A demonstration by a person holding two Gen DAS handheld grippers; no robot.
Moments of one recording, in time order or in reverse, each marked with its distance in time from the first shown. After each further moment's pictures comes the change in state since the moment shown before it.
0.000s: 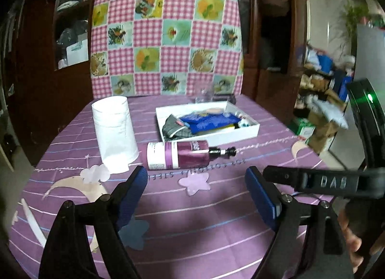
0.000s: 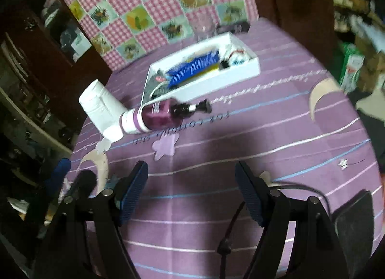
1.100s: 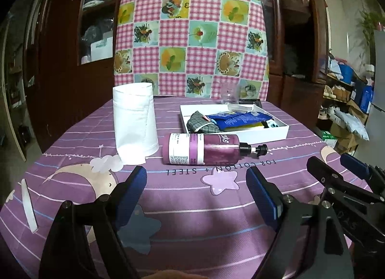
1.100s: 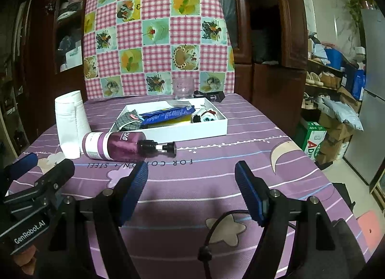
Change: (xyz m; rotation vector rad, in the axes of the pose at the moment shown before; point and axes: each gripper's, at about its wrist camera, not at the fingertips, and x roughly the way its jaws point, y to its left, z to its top) left arm 0.030 0.013 -0.038 -0.048 -0.068 0.143; right arm 0.006 0.017 -0.043 -0.227 -0.429 -0.277
